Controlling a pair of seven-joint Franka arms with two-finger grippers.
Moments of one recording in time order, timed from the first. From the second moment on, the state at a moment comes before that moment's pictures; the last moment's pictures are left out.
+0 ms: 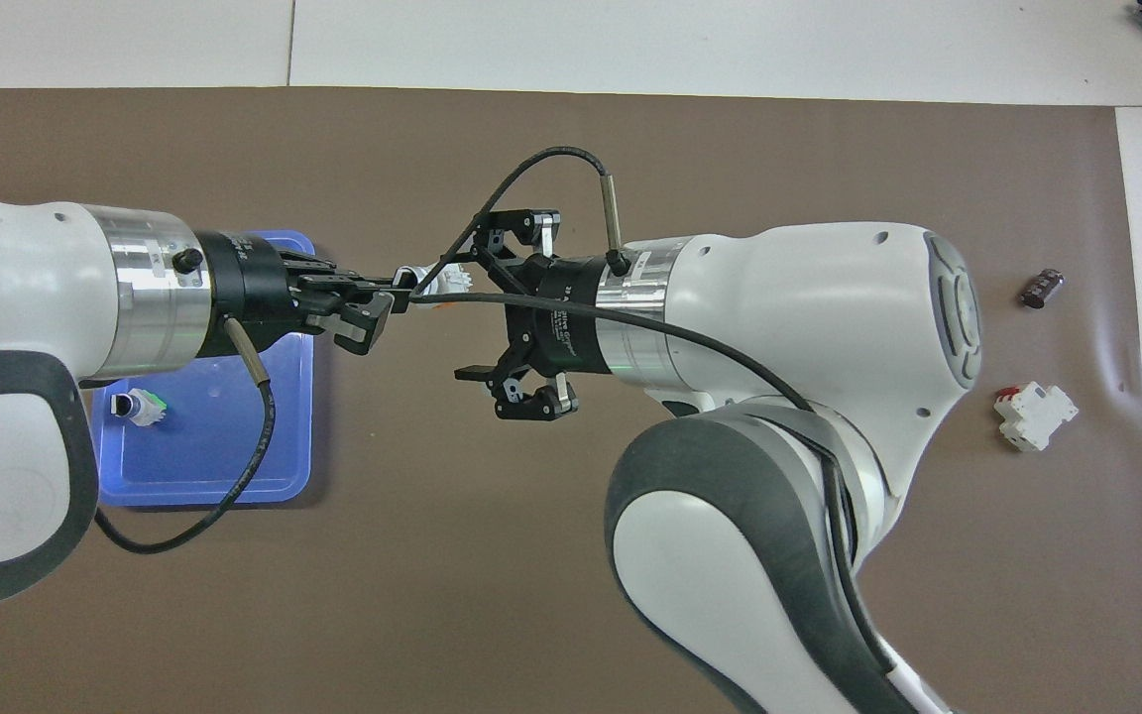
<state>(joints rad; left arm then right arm) 0.02 -0.10 -0.35 -1.83 -0.52 2.06 -2.72 0.41 0.15 0.17 -1.67 0.79 2.32 1.51</state>
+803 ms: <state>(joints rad) 0.23 -0.27 -0.34 -2.18 -0.38 2.07 -1.90 0.35 0.13 0.16 -1.67 0.30 2.20 1.11</state>
